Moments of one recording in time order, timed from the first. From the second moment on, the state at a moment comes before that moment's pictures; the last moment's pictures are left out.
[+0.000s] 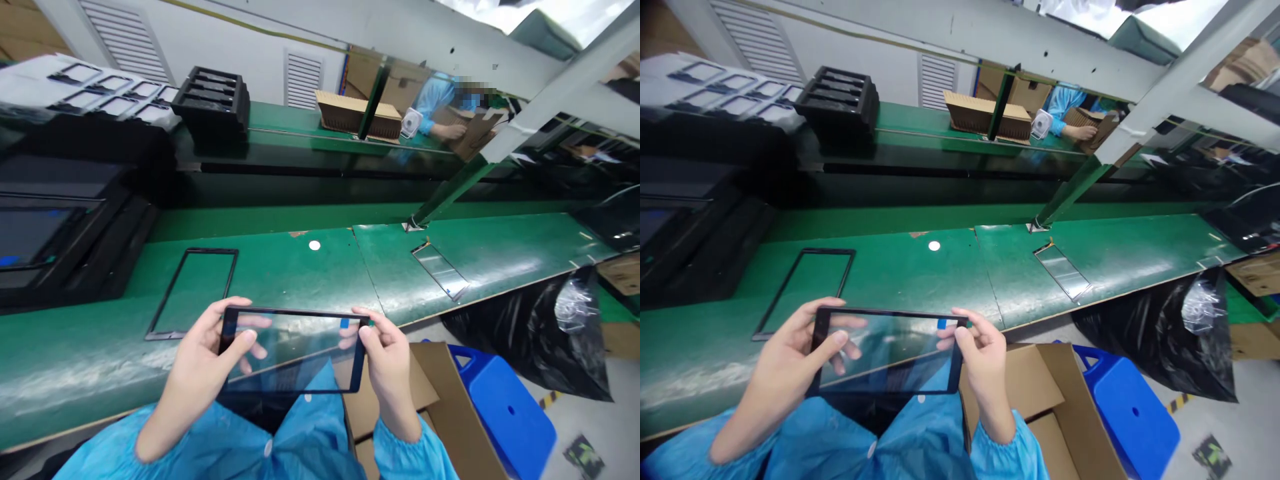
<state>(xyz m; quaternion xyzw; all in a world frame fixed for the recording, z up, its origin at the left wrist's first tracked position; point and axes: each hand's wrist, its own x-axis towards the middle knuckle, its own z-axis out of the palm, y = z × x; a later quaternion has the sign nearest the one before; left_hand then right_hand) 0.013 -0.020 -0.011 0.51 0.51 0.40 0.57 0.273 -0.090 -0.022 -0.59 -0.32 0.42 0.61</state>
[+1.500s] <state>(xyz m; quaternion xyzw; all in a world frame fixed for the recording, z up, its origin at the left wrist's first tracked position) 0.026 -0.003 0.007 0.78 0.39 0.26 0.43 0.238 -0.064 -0.008 -0.55 -0.53 0.42 0.49</state>
